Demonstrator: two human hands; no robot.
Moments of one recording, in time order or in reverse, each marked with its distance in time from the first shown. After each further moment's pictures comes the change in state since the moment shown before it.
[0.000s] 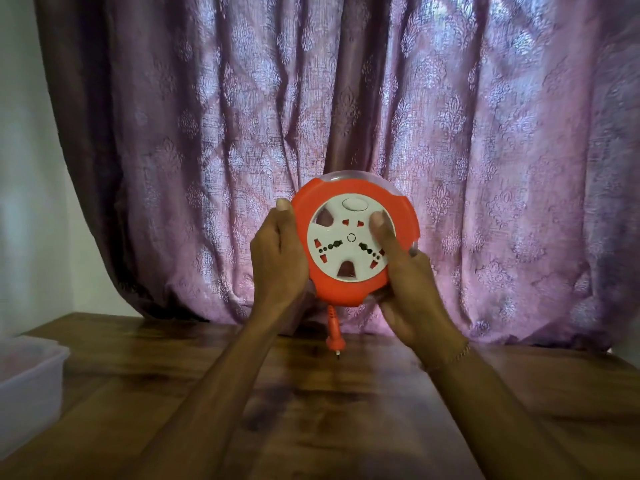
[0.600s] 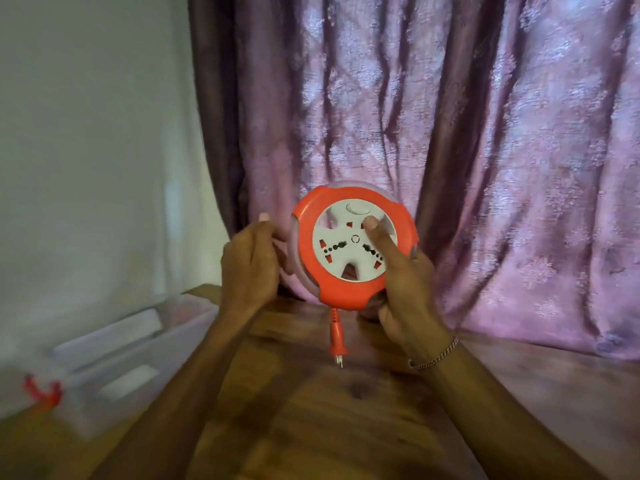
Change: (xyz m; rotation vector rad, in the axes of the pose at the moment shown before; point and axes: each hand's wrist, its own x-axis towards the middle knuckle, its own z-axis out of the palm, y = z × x) left_hand 0.005 0.021 -0.178 0.468 0.102 -0.038; right_hand -0.030 0.066 0.110 0.162 -0.034 0.110
